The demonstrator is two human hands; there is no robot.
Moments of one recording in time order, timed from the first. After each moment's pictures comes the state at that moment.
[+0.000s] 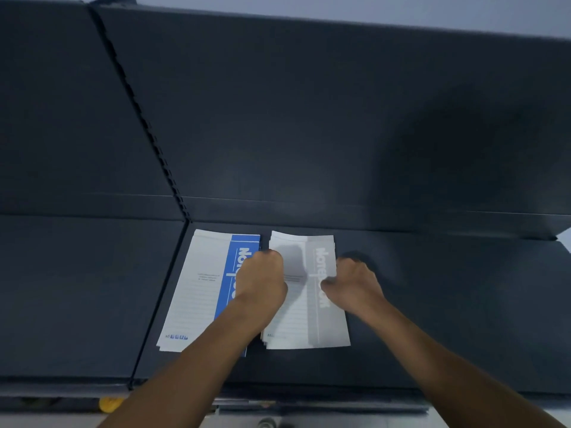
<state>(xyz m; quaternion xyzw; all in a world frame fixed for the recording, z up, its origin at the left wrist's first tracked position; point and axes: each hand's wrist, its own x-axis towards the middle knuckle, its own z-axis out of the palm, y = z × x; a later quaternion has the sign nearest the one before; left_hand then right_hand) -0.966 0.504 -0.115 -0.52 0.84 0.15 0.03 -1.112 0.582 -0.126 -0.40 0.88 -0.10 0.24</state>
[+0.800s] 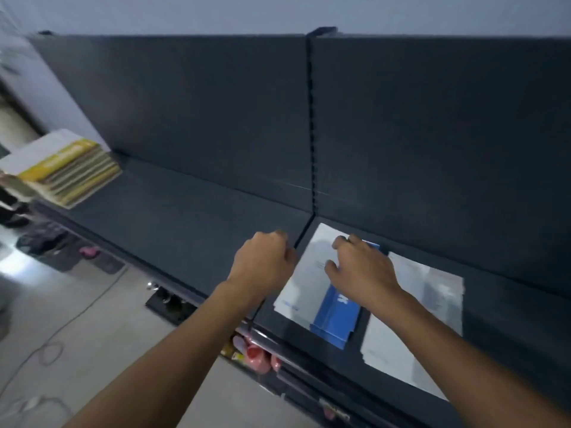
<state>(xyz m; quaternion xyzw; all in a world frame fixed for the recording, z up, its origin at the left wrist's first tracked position) -0.799 0.487 -0.060 -0.65 0.75 0.13 -0.09 -0.978 0.507 -0.081 -0.71 0.69 -0.07 0.12</state>
